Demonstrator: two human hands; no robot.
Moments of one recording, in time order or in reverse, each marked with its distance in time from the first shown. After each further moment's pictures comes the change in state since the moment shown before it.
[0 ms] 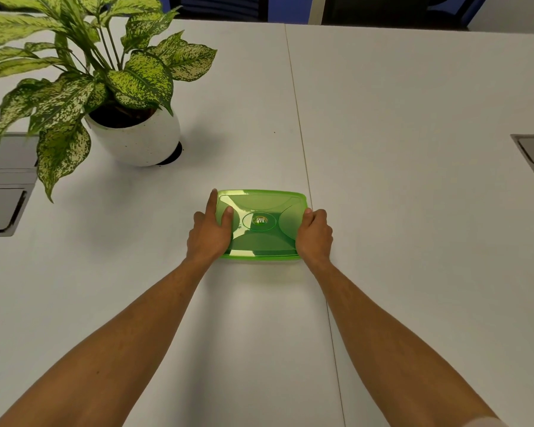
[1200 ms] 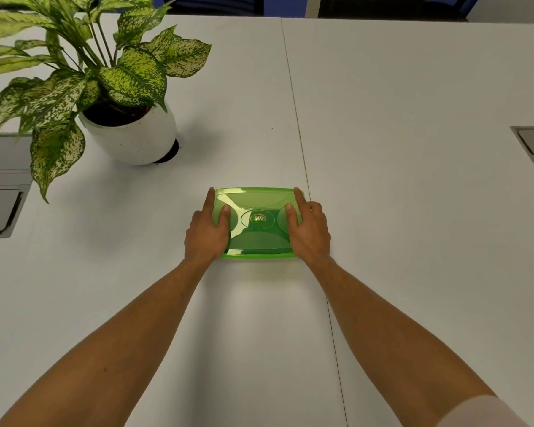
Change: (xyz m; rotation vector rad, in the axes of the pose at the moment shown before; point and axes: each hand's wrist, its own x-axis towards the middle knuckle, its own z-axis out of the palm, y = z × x) left_hand 0.000 -0.007 0.004 -0.044 0.052 0.045; right_hand 0.002 0.008 0.000 -0.186 -0.115 -0.264
